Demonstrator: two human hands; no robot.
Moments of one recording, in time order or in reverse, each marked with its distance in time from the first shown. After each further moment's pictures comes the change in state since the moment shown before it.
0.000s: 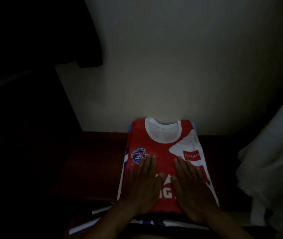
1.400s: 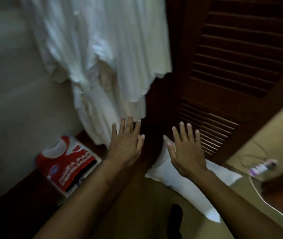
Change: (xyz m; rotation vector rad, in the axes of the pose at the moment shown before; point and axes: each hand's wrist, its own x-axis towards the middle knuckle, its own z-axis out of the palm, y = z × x) left_hand -0.412 0.421 -0.288 0.334 -0.012 0.981; right_hand -0.646 -0.215 -0.350 -0.240 0.516 1.033
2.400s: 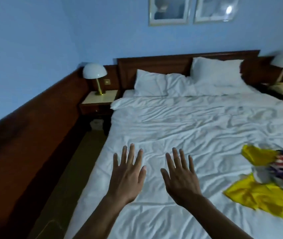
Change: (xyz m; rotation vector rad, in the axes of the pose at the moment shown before) left_hand -0.629 0.834 -0.006 -0.359 -0.159 2.140; right_hand -0.972 0.180 -0.205 -0.434 0.335 2.043
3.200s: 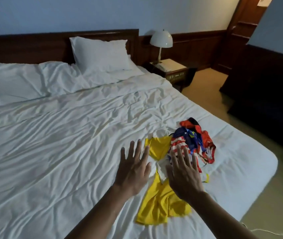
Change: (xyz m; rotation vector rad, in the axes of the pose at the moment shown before) left_hand 0.340 0.406 0.190 -0.228 -0.156 0.652; right_hand 0.031 0.469 -0.012 -0.255 -0.063 0.638
